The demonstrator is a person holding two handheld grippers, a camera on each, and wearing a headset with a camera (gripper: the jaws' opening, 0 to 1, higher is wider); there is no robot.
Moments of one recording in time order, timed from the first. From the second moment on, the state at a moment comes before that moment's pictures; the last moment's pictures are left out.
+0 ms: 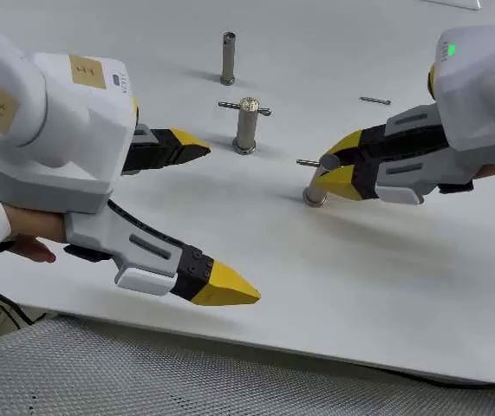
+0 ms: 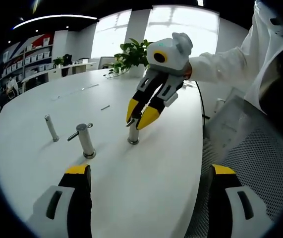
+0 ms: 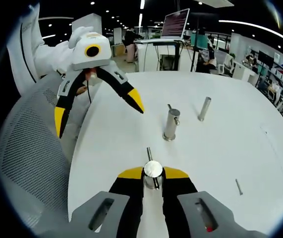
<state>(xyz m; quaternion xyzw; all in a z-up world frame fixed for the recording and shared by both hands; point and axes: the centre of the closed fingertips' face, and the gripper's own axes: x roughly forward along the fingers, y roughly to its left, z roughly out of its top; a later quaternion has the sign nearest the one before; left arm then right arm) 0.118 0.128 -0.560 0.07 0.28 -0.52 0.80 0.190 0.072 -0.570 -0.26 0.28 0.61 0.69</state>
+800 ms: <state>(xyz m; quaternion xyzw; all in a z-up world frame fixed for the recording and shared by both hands) 0.120 0.126 -0.554 0.06 0.28 -0.51 0.81 0.234 0.062 -0.570 -0.25 0.28 0.60 0.71</state>
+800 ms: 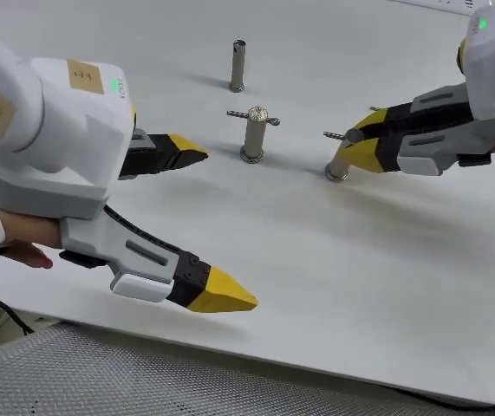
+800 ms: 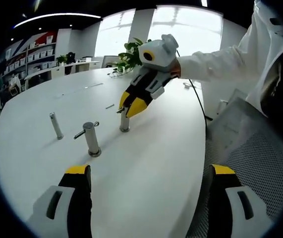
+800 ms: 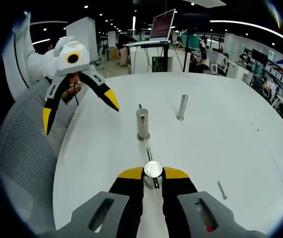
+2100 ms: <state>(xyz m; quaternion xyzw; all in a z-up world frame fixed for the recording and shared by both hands) 0.121 0.136 -0.559 0.05 0.29 -0.50 0.81 0.230 0.078 -0.547 -0.21 0.24 0.60 0.73</state>
